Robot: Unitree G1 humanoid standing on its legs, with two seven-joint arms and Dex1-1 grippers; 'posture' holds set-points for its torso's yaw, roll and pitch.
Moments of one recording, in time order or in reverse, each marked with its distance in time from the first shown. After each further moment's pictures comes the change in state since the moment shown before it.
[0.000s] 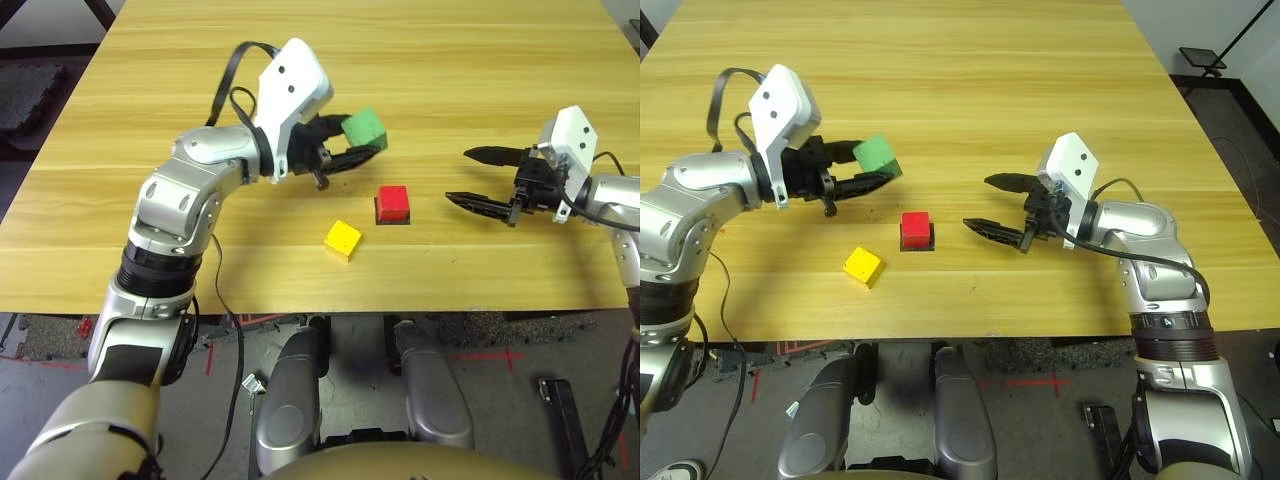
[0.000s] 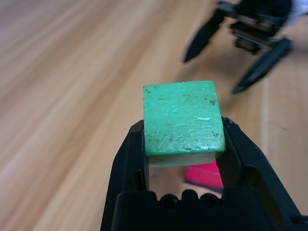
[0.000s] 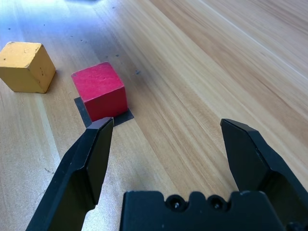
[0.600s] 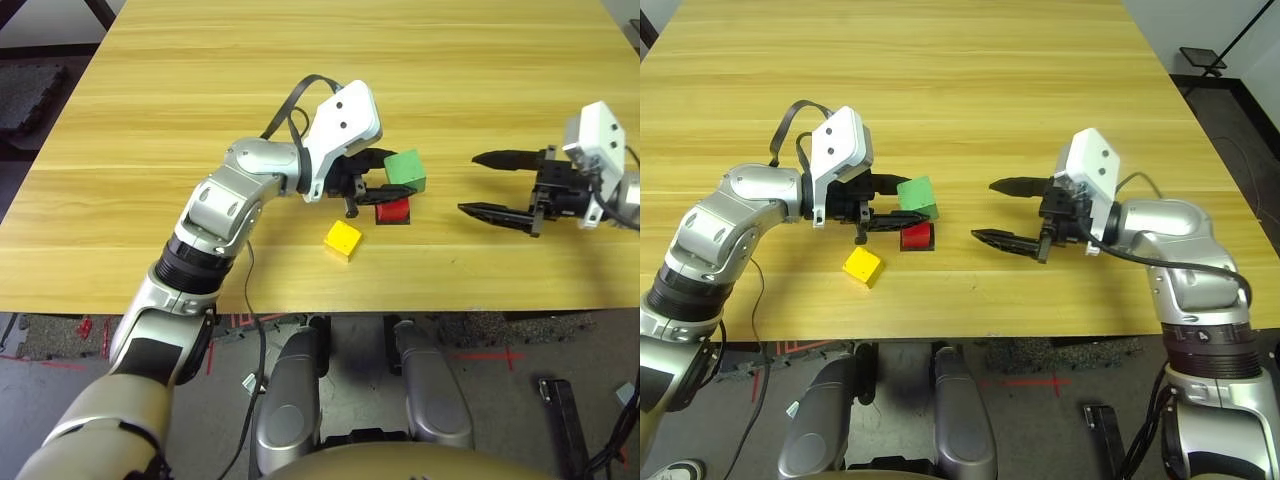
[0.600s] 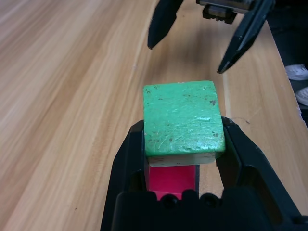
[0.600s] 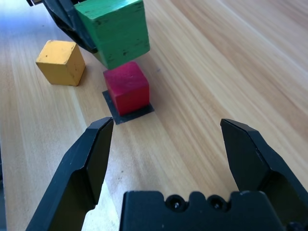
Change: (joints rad) left arm -0.026 -0.056 -0.105 0.094 0.058 -0.109 -0.098; right arm 0.048 -0.123 -0.049 -0.144 0.087 0.134 0.064
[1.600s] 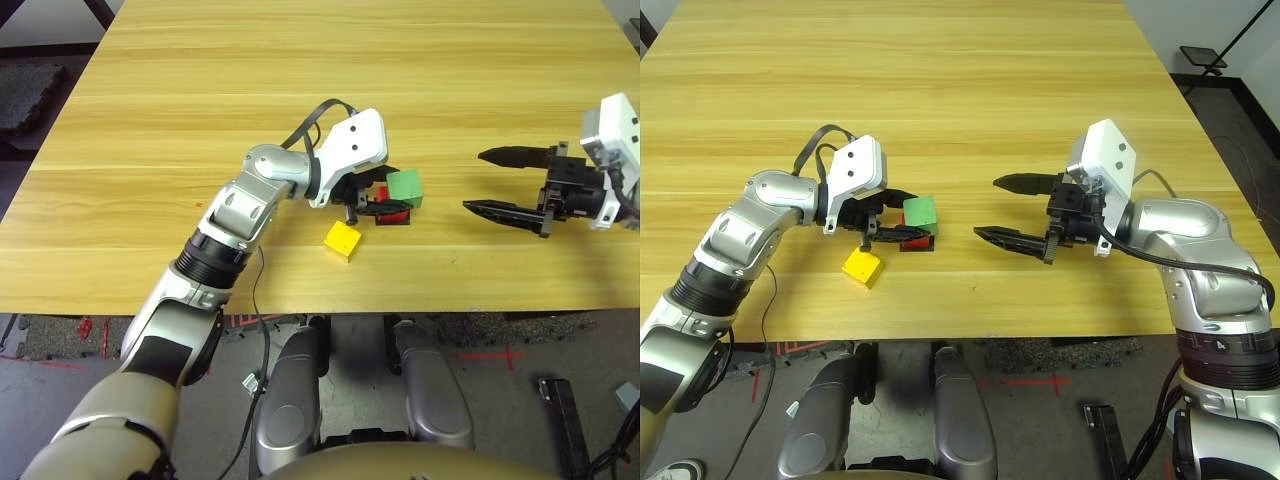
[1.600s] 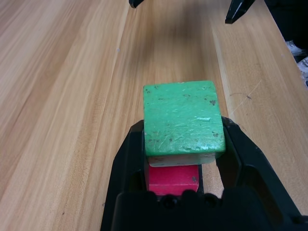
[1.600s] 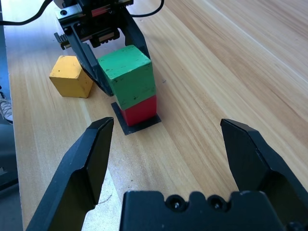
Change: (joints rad) left arm -0.007 -0.042 -0.043 0.184 0.121 -0.198 -0.094; right arm 0.020 -0.017 -0.032 -0.079 0.071 0.056 -0.033
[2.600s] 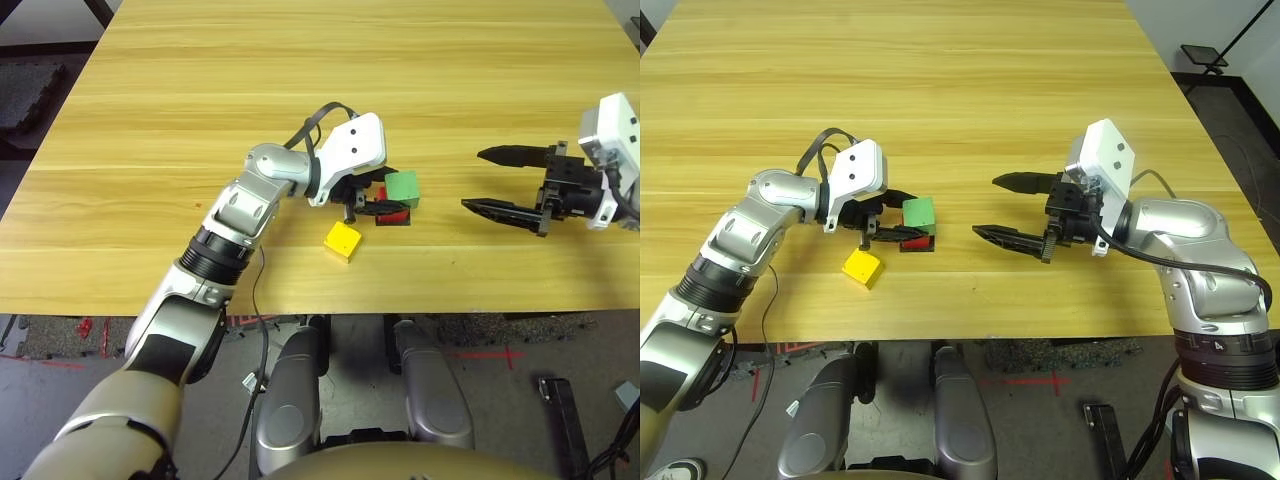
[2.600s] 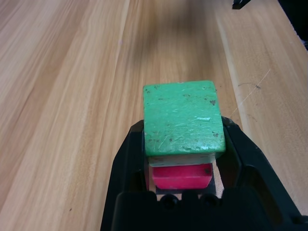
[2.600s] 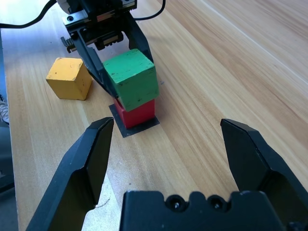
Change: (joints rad) left arm -0.018 -0.003 0.007 0.065 0.037 -0.058 -0.028; right arm 0.001 0.012 0.003 -0.006 0.000 0.000 -0.013
